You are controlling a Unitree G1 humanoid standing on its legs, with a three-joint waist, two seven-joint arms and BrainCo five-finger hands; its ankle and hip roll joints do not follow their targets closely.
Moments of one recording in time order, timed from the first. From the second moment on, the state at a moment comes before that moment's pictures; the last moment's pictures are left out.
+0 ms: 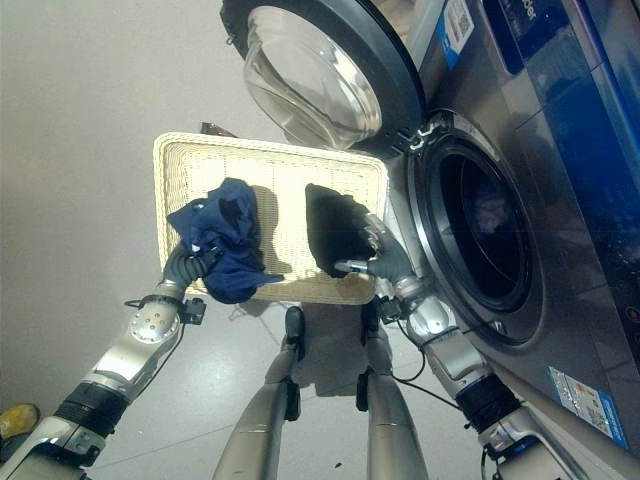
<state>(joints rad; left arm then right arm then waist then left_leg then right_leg) -0.48 0.62 -0.30 0.21 -0.43 -0.08 0.08 -0.60 -0.57 0.48 0.20 0.31 -0.15 -0.03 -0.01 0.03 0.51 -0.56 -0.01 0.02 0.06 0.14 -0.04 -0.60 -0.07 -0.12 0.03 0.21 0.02</state>
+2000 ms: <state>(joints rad) -0.64 0.65 -0.68 0.24 -0.15 -0.05 0.34 -0.52 -0.44 0.57 0.46 1.29 -0.05 0.11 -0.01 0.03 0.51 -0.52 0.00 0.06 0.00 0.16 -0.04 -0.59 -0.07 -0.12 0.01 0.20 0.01</state>
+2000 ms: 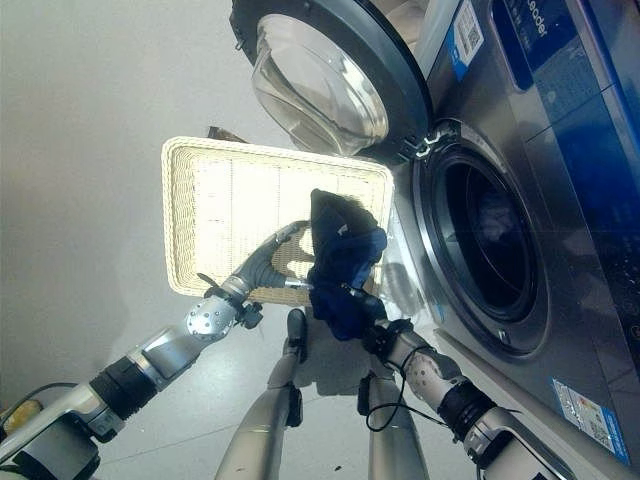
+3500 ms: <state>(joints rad) -0.53 0.77 -0.61 0.45 -0.50 -0.10 0.37 -1.07 -0.65 -0.12 1.06 1.98 -0.65 -0.39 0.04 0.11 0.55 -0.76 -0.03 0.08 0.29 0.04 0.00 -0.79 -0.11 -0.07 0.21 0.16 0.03</state>
